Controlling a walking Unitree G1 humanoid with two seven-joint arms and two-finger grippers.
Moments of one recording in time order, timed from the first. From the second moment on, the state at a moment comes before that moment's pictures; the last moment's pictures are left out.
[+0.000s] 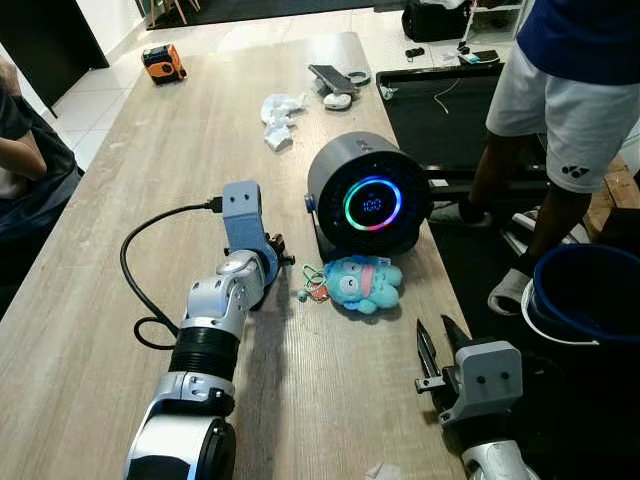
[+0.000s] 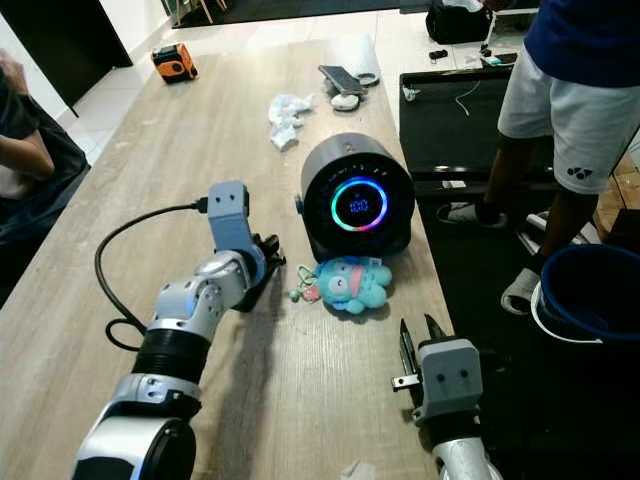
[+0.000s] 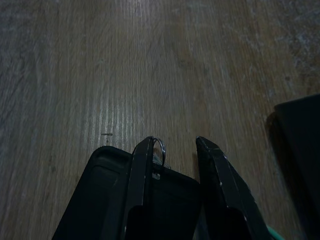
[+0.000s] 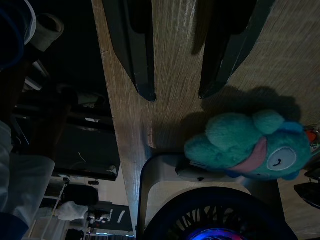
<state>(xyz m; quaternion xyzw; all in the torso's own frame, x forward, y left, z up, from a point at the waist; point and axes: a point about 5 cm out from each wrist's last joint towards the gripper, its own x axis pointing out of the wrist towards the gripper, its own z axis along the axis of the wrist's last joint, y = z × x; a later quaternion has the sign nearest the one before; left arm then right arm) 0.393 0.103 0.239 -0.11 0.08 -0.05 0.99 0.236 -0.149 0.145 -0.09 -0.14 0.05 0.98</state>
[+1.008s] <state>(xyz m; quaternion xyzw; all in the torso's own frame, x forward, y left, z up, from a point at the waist) 0.391 0.147 0.262 -0.07 0.00 0.00 1.00 0.245 -0.150 0.147 -0.10 -0.14 0.05 0.98</state>
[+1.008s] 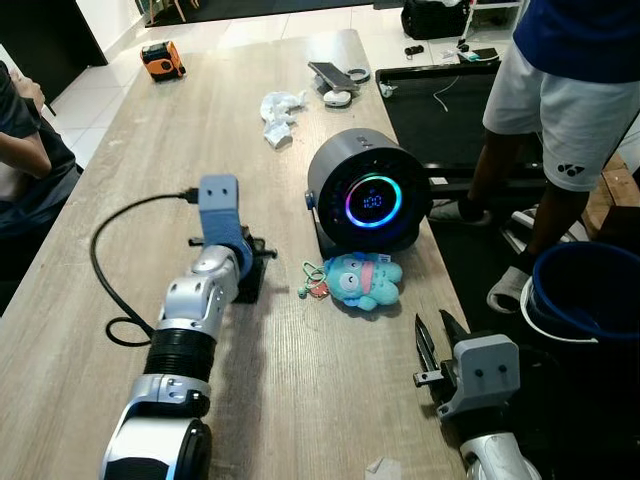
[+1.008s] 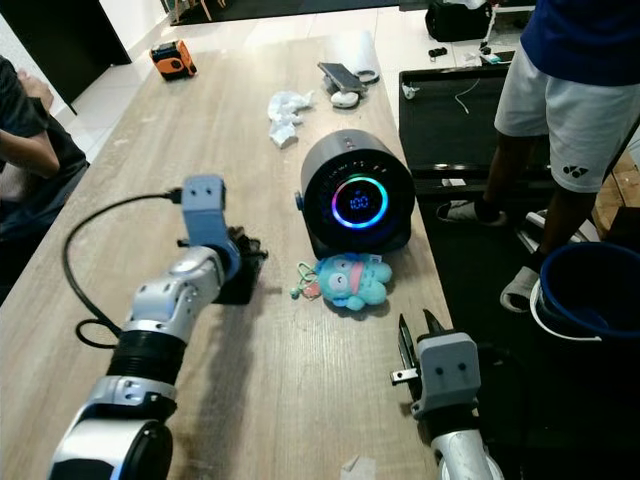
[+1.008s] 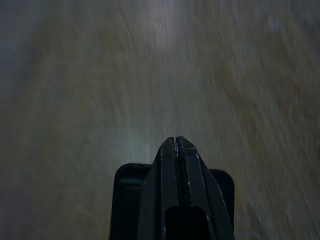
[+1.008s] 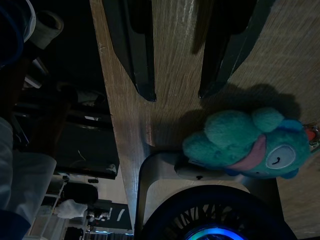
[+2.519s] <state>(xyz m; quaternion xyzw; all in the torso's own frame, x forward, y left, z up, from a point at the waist) 0.320 0.256 0.249 0.00 0.00 0.17 0.99 0.273 -0.144 0.136 -0.09 -0.12 0.07 0.99</state>
